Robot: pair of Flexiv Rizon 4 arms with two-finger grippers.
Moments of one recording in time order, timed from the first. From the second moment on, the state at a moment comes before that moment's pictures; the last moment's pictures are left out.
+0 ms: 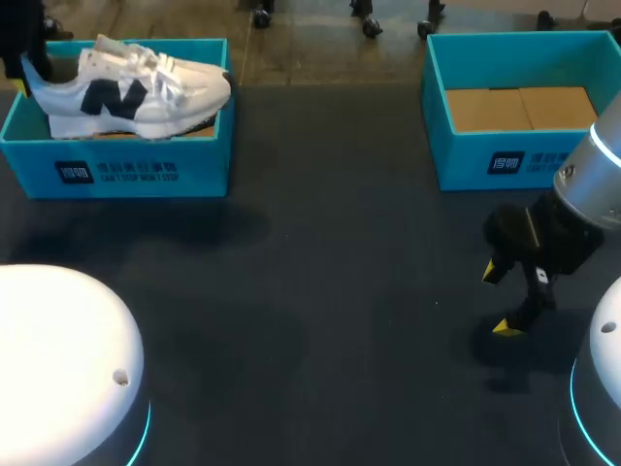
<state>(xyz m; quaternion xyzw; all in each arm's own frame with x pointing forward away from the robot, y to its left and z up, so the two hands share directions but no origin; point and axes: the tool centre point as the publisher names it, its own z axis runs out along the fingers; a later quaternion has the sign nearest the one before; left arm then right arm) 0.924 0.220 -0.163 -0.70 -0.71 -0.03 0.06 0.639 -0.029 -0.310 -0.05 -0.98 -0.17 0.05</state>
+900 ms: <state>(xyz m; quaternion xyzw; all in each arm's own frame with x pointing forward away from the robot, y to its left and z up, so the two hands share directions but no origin) 0.796 0.143 -0.191 -0.72 -0.69 -0.03 0.05 0.639 -0.029 -0.310 -0.05 -0.98 -0.17 0.05</state>
